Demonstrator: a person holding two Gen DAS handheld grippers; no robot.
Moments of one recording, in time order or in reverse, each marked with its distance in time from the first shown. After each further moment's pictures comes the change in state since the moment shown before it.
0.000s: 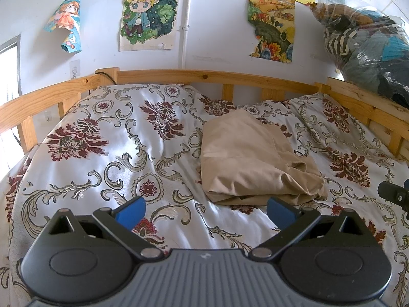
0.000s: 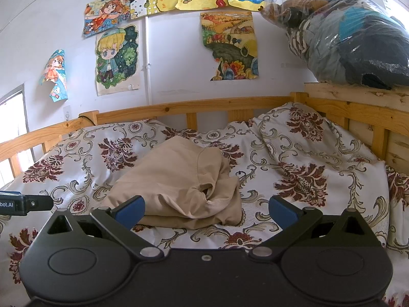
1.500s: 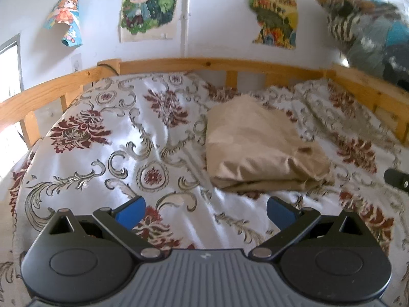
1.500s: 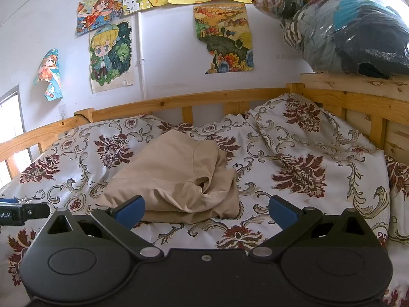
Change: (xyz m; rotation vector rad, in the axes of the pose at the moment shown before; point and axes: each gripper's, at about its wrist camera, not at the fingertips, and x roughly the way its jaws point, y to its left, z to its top) left arm 0.007 -0.004 -0.005 0.039 0.068 0.038; right arm 0.004 -0.005 -0.004 0.030 0.030 -0.010
